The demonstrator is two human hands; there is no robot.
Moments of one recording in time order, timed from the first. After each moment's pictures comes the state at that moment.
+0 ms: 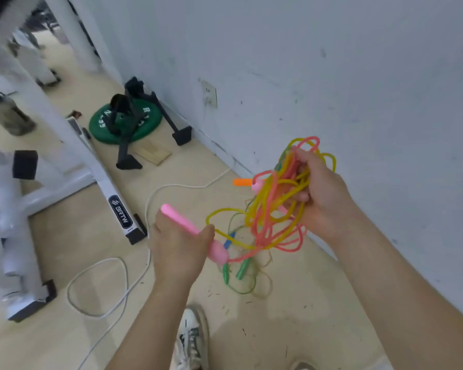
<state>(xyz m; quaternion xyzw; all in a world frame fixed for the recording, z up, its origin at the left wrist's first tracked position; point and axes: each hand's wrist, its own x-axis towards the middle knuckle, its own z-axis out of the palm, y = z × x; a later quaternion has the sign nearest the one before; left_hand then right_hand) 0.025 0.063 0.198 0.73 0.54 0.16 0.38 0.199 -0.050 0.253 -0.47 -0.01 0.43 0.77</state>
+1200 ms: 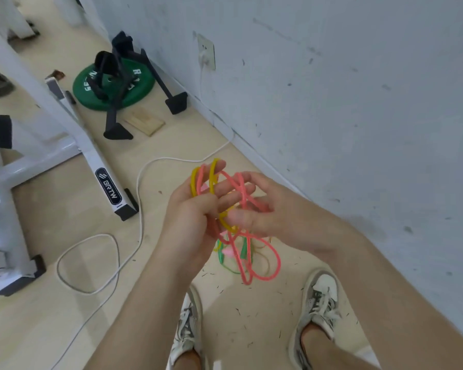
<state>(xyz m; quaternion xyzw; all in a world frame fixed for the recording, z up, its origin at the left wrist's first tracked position) 0.066 0.058 0.220 0.42 0.32 0.20 0.83 0.185 -0.039 0.214 -0.69 -0.35 0.50 0.39</state>
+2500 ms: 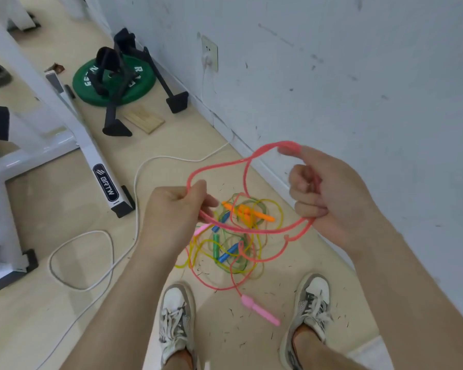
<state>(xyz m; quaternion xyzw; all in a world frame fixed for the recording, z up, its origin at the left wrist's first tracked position) 0.053 0.079 0.210 0.66 0.46 0.19 0.56 0.211 -0.056 0.233 -0.56 -0.08 0.44 0.70</state>
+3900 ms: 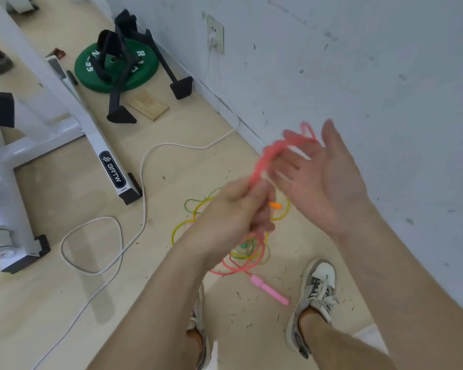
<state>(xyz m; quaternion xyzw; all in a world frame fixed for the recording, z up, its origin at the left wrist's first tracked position) 0.062 0.043 0.208 0.60 0.24 0.06 0.76 0.192 -0.033 0.217 -0.37 0.04 0.48 0.79</state>
